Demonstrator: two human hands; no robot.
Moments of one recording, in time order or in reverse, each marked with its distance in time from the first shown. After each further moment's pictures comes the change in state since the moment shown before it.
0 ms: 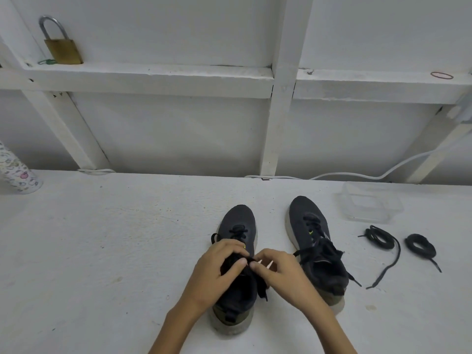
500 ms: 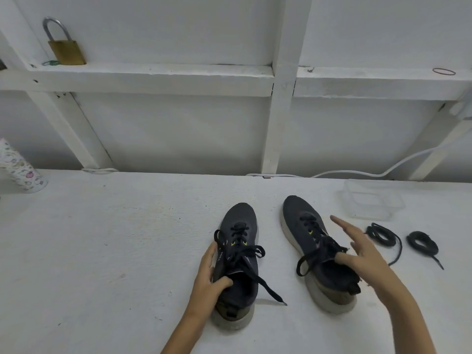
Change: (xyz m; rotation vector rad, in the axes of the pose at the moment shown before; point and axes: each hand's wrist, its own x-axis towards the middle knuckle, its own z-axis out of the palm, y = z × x) left_hand -0.032 -0.010 0.017 -0.535 0.116 -0.529; right_hand -0.027 0.063 -0.106 0.192 0.213 0.147
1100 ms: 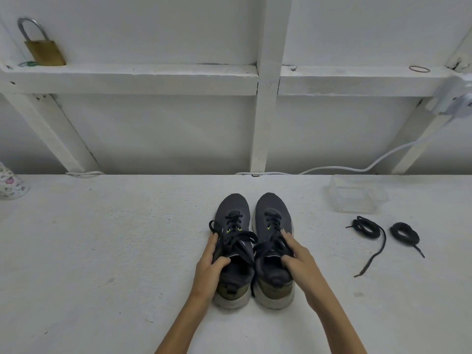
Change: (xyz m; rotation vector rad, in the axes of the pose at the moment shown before) left_hand 0.031 0.002 0.022 -0.016 0.010 0.021; right_hand 0.000 0.004 0.093 0.236 -0.063 0.134
